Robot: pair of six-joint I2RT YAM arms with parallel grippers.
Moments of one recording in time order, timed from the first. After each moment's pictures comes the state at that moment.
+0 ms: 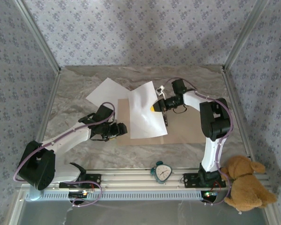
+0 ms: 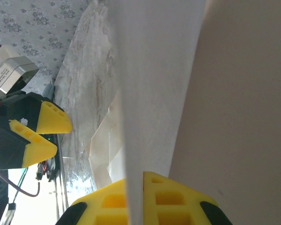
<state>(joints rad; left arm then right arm) -0.56 1.28 0.73 -0.56 0.29 -0.81 0.26 1.96 1.30 -0.49 -1.02 -0.13</state>
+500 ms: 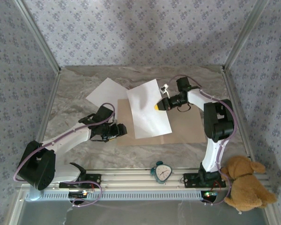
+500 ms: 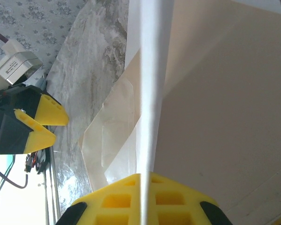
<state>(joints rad) -0.56 1.28 0.72 -0.56 0.29 -0.81 0.22 1.93 1.31 -0.58 -1.01 -0.26</state>
